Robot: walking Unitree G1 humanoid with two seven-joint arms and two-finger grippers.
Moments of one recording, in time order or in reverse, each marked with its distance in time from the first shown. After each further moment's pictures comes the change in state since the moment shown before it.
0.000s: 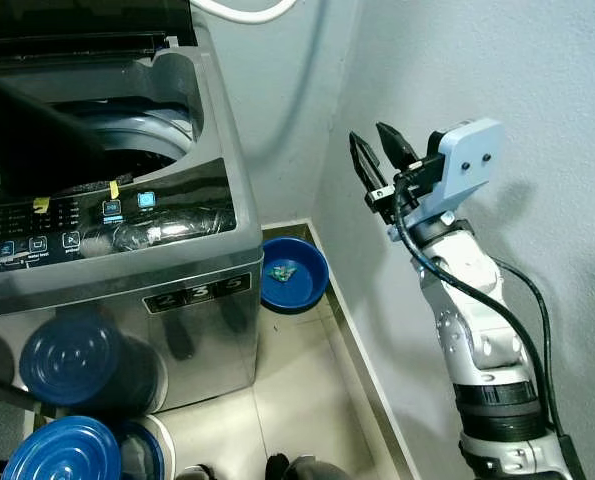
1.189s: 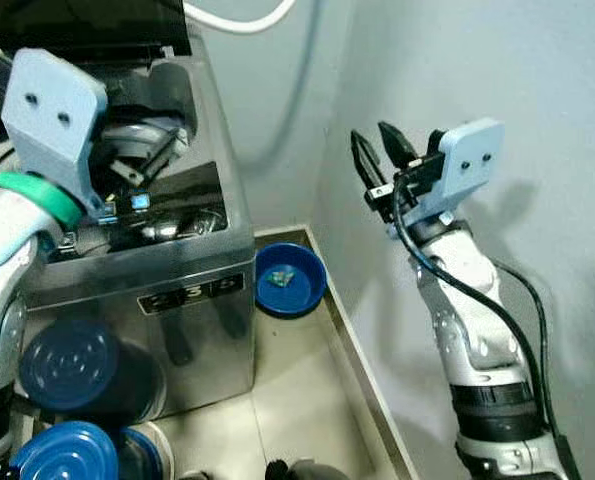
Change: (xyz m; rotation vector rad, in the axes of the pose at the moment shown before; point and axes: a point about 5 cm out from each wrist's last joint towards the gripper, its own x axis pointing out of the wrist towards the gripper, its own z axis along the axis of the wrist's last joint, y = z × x) left arm -0.051 -0.109 0.066 -0.375 -0.346 -0.467; right arm 0.002 -0.001 0.002 -0.004 -0.021 -0.052
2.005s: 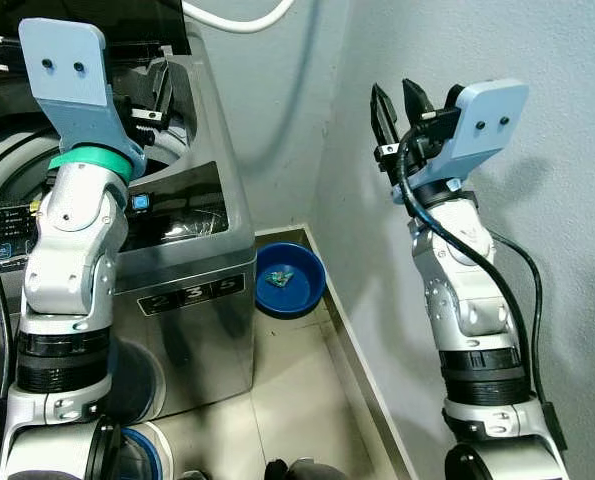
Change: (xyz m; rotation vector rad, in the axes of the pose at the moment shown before) left arm 0.037 -0.015 -0.020 -0.227 -0.018 0.300; right arm 0.023 -0.006 0.014 -0.001 -0.090 -0.122
